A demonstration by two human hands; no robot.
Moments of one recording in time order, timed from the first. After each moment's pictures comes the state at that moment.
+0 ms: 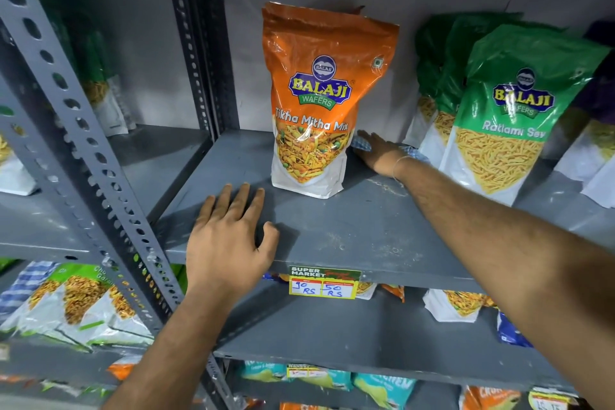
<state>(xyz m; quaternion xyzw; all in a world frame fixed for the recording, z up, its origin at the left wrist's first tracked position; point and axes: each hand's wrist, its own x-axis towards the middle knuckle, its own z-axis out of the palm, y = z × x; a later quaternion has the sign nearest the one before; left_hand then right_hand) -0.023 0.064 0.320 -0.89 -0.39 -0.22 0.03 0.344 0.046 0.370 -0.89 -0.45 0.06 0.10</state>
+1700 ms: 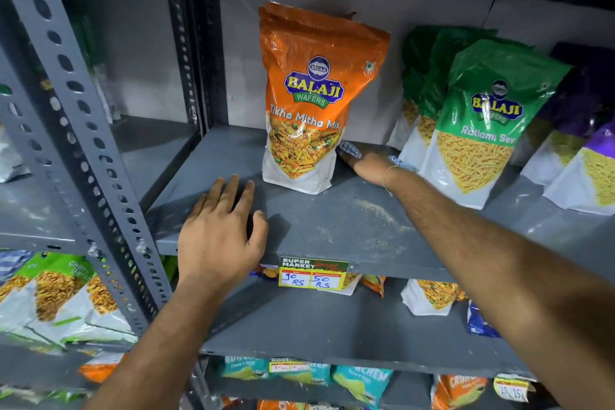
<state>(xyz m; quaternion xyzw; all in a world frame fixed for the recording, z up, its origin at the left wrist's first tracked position) -0.025 0.061 0.318 -0.88 -0.39 -0.25 -0.01 0.298 0.004 0.378 -0.88 -0.42 0.11 0.18</state>
